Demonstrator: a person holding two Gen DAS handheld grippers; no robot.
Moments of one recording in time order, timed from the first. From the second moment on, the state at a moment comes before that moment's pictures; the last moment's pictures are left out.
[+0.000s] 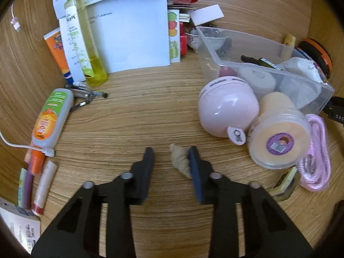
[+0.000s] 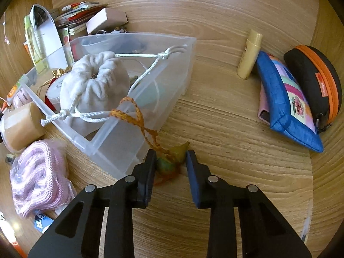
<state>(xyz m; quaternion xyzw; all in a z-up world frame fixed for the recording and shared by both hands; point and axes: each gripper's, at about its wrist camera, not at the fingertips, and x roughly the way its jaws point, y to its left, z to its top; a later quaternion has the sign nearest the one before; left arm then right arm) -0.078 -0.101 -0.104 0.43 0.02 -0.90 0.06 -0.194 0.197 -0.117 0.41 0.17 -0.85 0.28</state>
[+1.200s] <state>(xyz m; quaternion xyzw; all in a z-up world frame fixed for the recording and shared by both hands) -0.082 -0.076 -0.015 0.30 0.05 -0.95 0.01 -0.147 0.189 -0.017 0.28 0.11 -0.91 0.29</state>
